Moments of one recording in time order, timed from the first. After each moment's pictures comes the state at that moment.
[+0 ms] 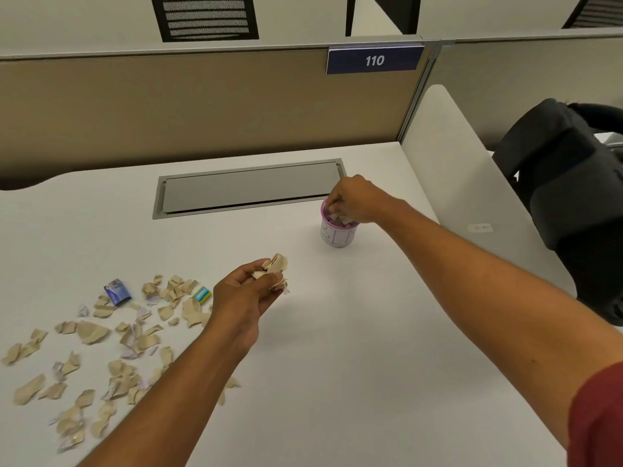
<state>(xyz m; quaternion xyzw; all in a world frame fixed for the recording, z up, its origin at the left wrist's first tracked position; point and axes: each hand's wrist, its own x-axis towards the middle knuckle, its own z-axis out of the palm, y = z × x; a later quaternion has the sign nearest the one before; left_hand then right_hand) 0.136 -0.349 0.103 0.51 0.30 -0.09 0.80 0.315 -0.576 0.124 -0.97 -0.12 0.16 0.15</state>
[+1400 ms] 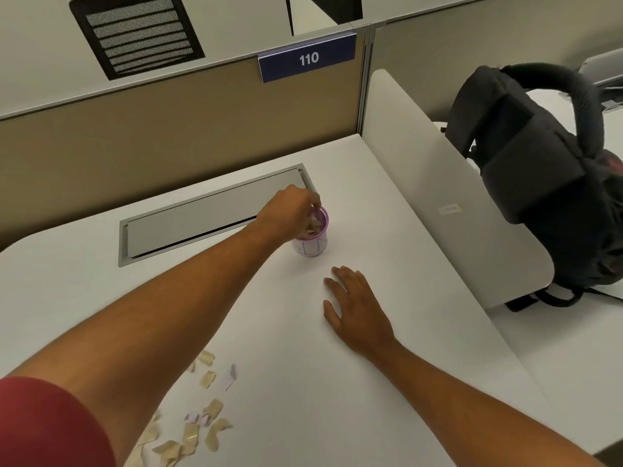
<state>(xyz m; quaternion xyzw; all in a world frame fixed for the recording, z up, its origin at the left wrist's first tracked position) 0.321 -0.475 0.118 0.96 -0.25 -0.10 0.10 0.136 -0.601 -0.039 -0.97 -0.05 -0.07 0.23</state>
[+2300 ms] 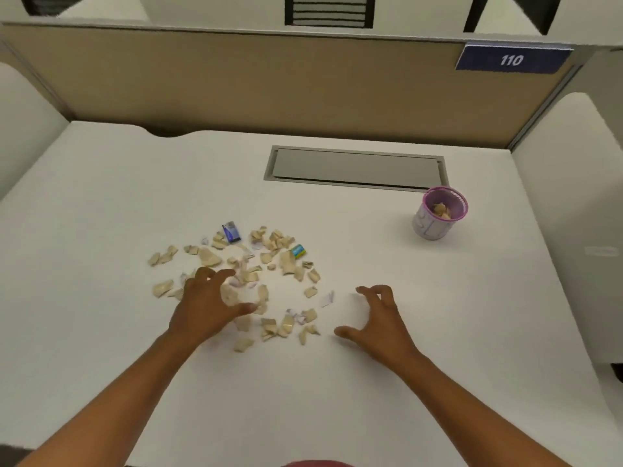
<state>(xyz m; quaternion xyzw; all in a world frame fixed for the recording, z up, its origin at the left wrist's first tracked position) 0.019 -0.128 0.060 0.94 0.24 -0.13 0.22 0.063 -0.463 0.000 -0.92 -0.06 0.19 0.35</state>
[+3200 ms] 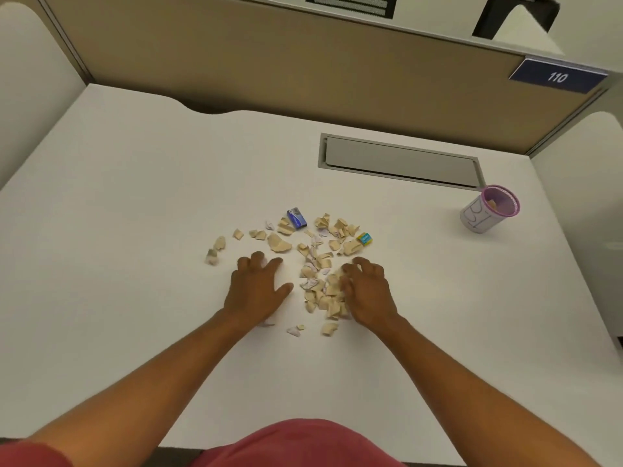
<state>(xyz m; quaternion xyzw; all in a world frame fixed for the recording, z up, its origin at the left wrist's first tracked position) 0.014 -0.020 0.008 0.98 0.06 -0.12 0.16 0.049 -0.265 0.022 -0.98 -0.11 0.13 0.12</state>
